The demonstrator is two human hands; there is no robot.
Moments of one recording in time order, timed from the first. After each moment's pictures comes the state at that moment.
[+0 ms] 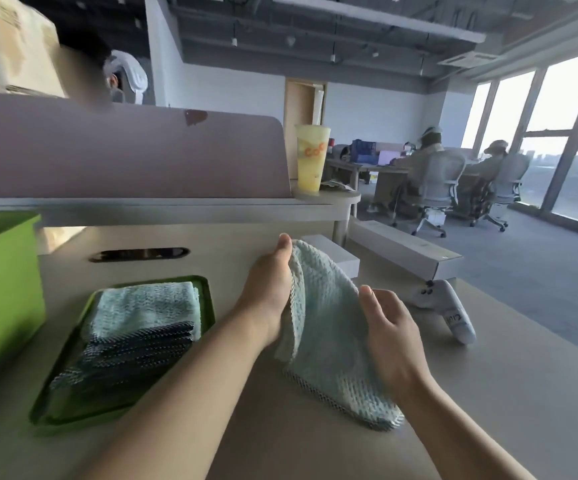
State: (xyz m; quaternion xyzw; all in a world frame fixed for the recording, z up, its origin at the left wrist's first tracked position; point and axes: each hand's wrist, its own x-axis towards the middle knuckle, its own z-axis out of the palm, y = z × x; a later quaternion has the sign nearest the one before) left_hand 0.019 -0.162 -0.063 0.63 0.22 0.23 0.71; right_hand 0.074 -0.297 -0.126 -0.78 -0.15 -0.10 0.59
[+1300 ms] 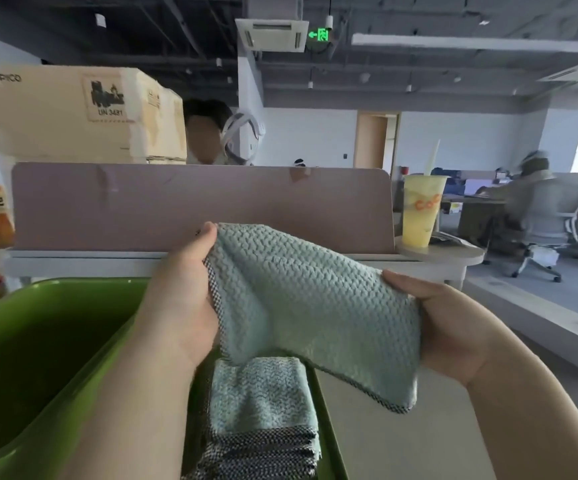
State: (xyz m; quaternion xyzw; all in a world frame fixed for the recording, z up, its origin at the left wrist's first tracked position) left_hand -0.083 -0.002 0.026 0.48 0.20 0.40 0.75; right_hand 0.081 -0.166 0.002 -0.52 -0.21 0.41 0.72
